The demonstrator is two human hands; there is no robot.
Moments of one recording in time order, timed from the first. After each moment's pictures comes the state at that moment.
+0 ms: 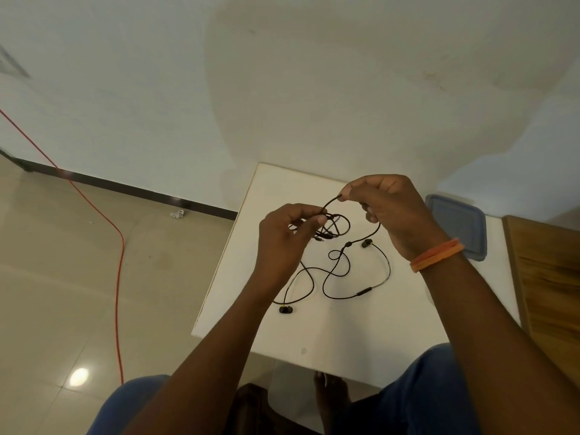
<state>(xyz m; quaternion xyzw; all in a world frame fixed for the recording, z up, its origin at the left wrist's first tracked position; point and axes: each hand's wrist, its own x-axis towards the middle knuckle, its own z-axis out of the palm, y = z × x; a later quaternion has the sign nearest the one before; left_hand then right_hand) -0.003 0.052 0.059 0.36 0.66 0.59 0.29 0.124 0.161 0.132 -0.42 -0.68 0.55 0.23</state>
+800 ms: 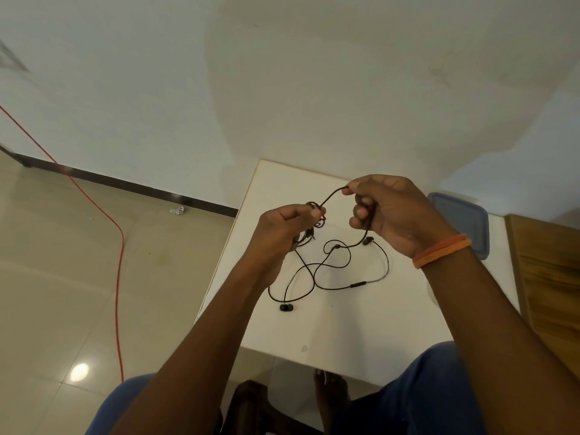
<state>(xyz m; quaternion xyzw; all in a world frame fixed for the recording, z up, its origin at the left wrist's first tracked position) -0.020 0.050 0.063 0.25 0.59 0.56 0.52 0.123 0.166 0.125 -0.44 -0.49 0.72 0.22</state>
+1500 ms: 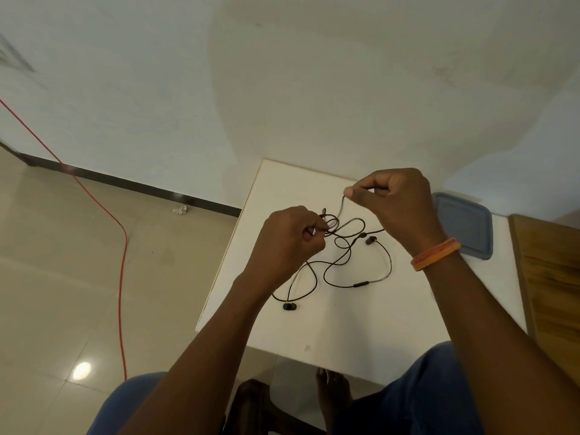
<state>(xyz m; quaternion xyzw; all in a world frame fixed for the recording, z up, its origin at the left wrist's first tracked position) -0.016 0.043 0.067 0.56 0.70 0.41 0.18 0.124 0.166 0.120 -0.43 -0.79 0.34 0.27</state>
